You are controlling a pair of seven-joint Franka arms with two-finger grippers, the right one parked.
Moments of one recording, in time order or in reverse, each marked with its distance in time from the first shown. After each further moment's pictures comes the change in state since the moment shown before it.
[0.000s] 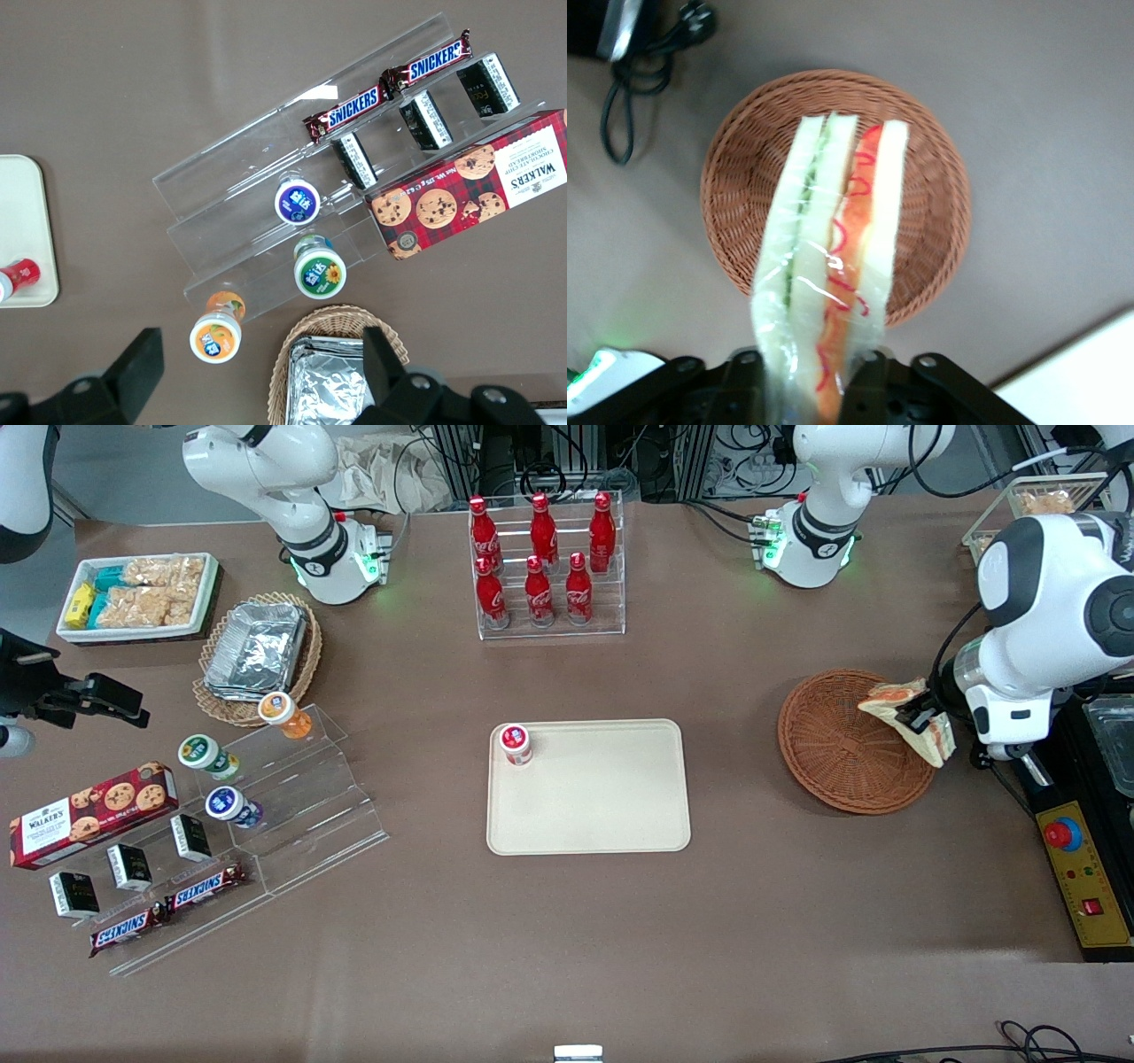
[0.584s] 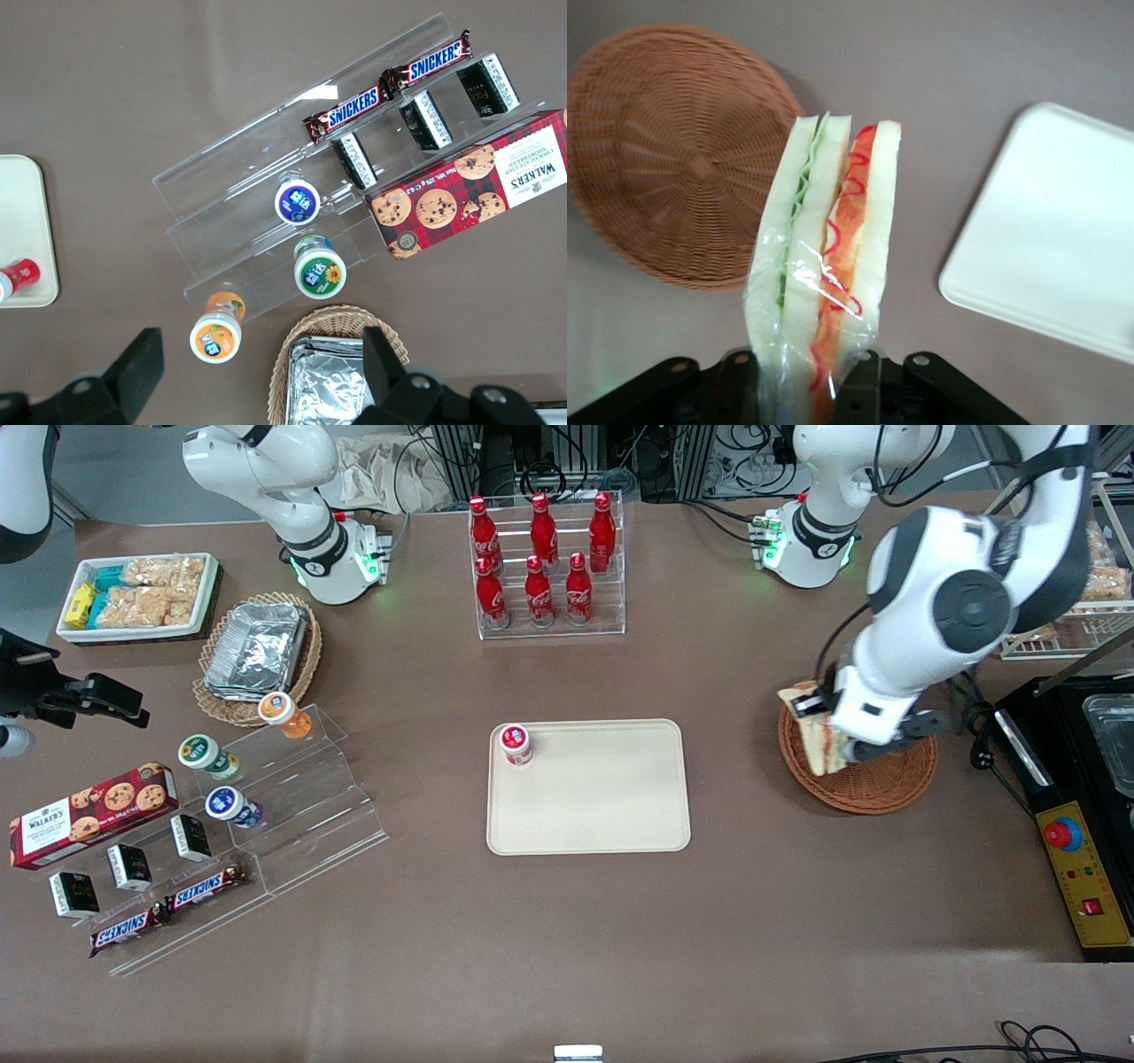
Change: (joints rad) arm -0.010 0.094 -0.288 0.102 -0.036 -0.004 0.131
